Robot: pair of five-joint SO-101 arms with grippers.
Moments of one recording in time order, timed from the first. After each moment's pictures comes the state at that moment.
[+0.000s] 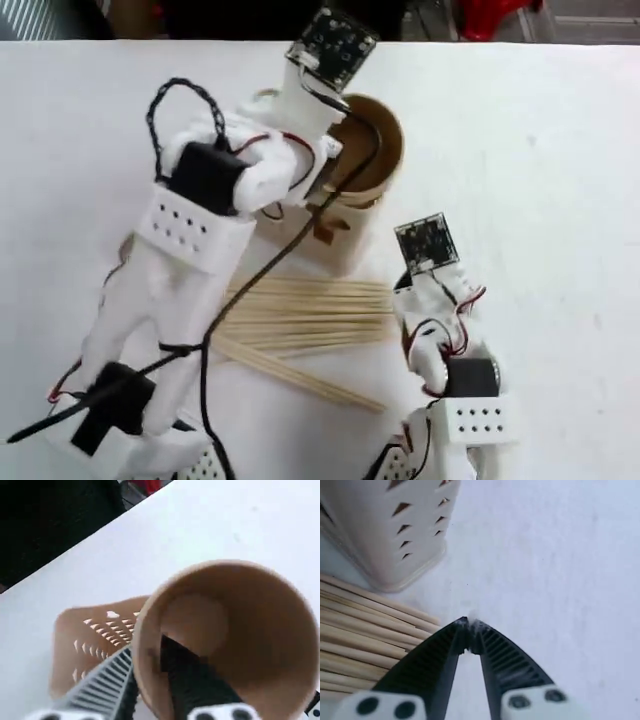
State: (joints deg) left arm 22.9 -6.5 -18.8 79.3 -9.4; right arm -5.0 -76.0 82.5 43.8 19.7
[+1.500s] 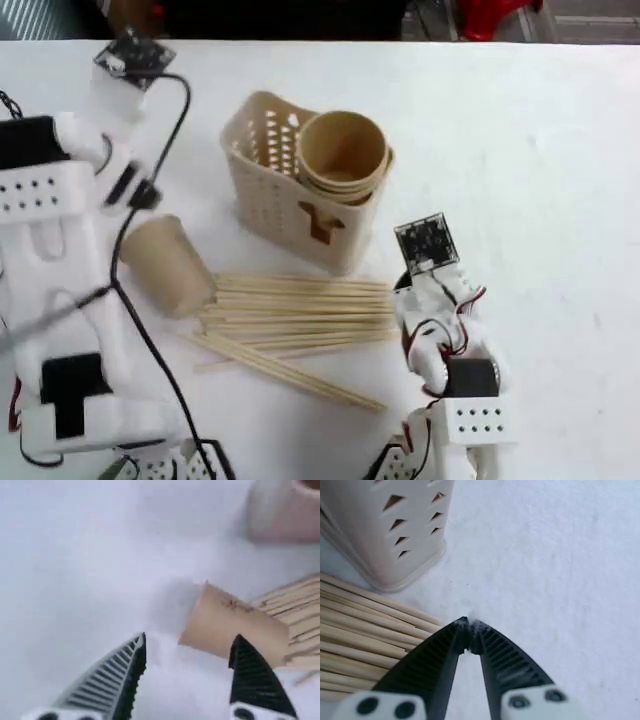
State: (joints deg) left arm -18.3 -2.2 -16.8 97.3 -43.3; right arm -4.9 -76.0 82.5 43.8 19.8
